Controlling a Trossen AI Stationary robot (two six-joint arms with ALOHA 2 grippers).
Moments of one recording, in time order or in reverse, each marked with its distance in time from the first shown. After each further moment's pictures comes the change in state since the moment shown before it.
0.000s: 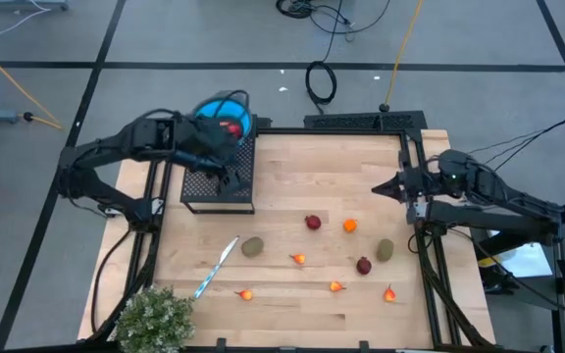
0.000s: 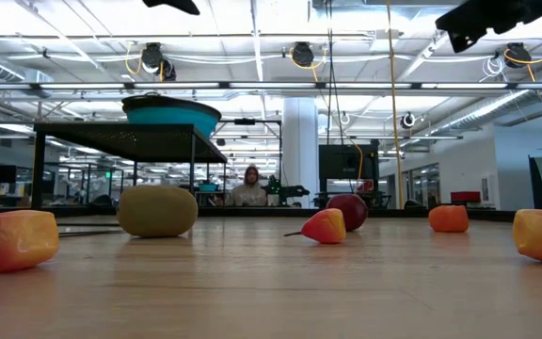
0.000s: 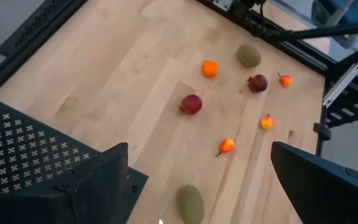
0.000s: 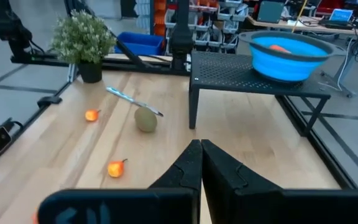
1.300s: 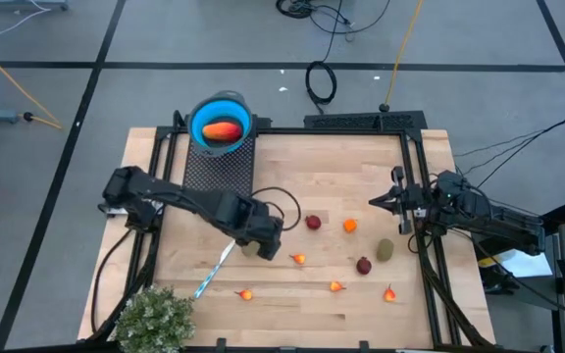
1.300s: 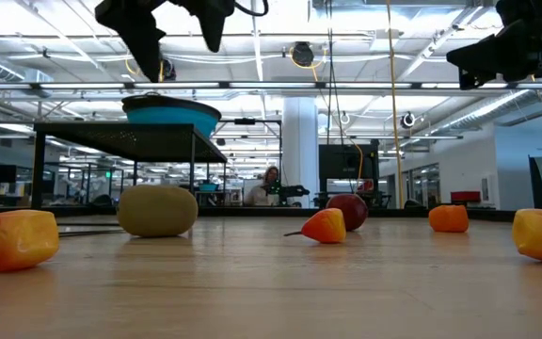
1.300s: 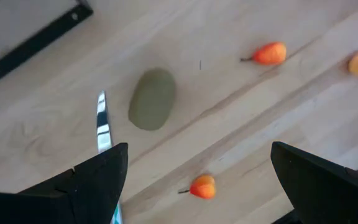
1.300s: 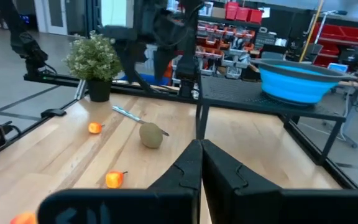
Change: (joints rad) left arm -0.356 0.437 0.000 -0.152 -0.035 -0.833; right arm 0.000 -0.341 -0.428 0.318 -0.058 0.016
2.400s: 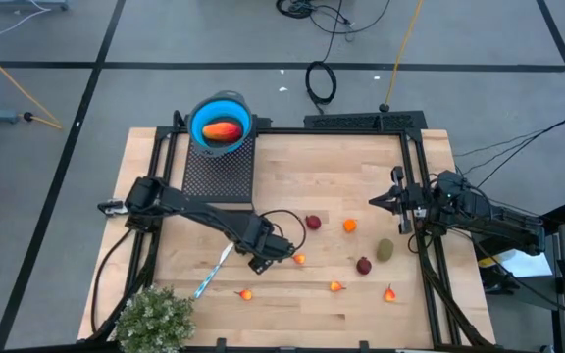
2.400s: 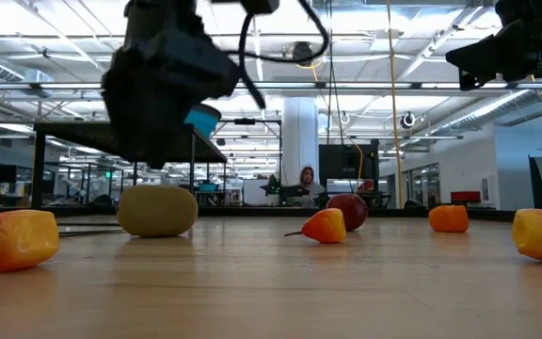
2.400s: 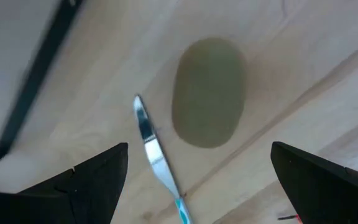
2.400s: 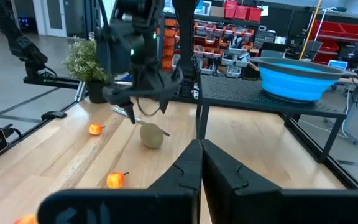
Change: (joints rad) left arm -0.019 0.183 -0.128 -0.040 -0.004 0.261; right arm 0.000 0.000 0.000 0.001 0.002 0.019
